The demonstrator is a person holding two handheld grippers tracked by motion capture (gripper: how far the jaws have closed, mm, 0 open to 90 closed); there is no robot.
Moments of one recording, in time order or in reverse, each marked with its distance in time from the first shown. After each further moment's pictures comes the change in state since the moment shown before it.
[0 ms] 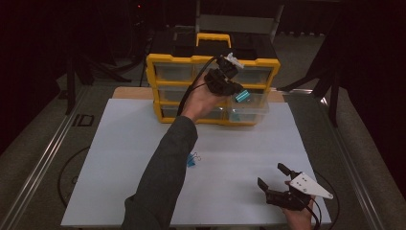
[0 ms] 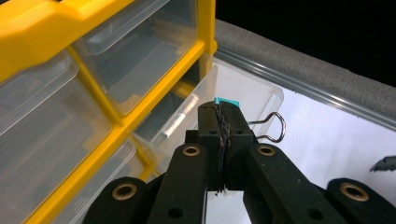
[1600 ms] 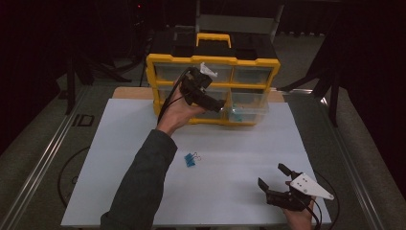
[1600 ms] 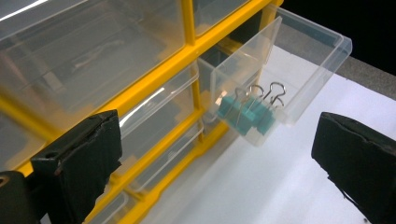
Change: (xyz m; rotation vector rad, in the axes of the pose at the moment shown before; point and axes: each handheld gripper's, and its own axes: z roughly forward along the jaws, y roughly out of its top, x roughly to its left) left arm 0.016 -0.064 -0.032 0.001 0.165 -0.099; right arm 0.001 0.000 -0.002 -0.002 -0.006 -0.006
